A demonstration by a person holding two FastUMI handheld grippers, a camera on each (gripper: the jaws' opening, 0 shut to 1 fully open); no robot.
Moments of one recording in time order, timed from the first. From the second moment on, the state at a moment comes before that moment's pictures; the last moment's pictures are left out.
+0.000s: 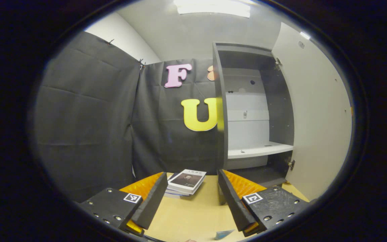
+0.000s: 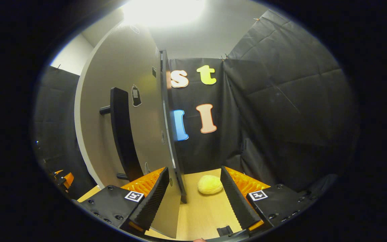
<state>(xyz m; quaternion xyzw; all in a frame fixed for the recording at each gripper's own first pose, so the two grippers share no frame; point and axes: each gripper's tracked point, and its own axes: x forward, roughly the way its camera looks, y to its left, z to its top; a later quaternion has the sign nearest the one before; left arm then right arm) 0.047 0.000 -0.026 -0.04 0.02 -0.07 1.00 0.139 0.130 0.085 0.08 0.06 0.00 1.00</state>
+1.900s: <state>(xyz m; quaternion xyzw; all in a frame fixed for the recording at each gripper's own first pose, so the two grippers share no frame) 0.079 0.080 -0.039 -0.04 0.05 -0.05 1.00 0.206 0.333 0.101 0.03 0.03 0.13 0.99</state>
